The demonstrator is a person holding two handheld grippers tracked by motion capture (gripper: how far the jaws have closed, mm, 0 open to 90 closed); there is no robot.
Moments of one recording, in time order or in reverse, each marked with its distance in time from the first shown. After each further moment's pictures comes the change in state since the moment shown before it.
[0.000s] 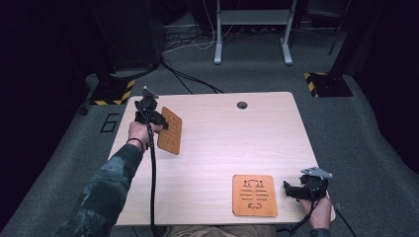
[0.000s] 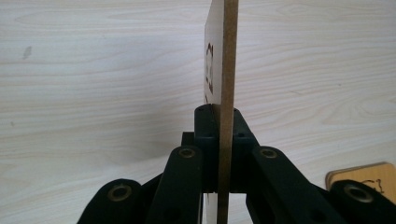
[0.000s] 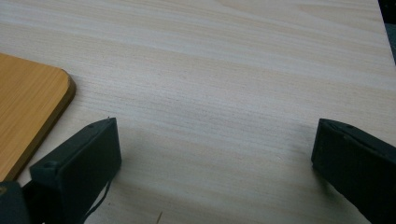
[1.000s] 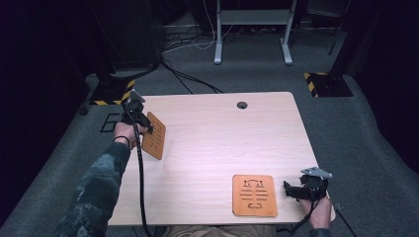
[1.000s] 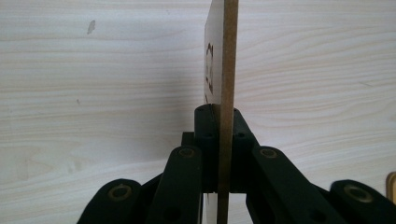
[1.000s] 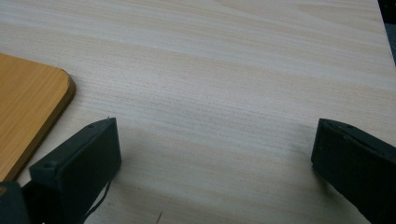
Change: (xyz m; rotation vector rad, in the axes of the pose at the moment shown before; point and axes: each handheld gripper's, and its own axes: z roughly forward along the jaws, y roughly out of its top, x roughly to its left) left arm 0.053 0.005 0.012 0.100 0.087 -0.040; right arm 0.000 0.000 0.000 0.000 -0.001 0.000
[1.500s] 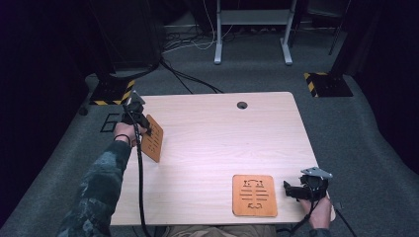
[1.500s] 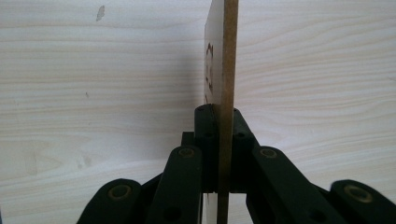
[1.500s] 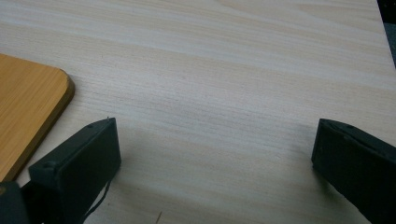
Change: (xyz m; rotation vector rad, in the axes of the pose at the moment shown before) left arm 0.009 0.006 0.015 0.050 0.026 -0.011; right arm 0.000 0.000 0.000 0.002 -0.003 0.001
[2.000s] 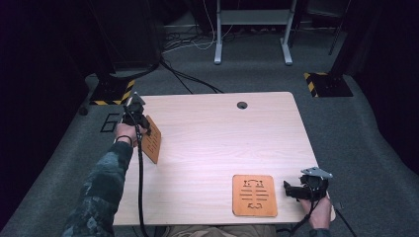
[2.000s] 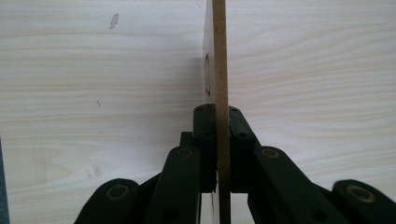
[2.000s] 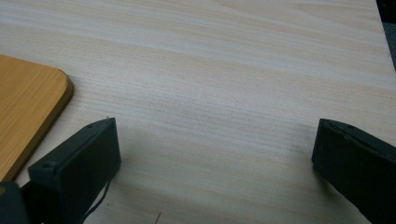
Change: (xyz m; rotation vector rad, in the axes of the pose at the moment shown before) left arm 0.002 0.002 0.009 -0.021 0.052 0.006; right arm 0.000 0.000 0.000 0.000 -0.001 0.001
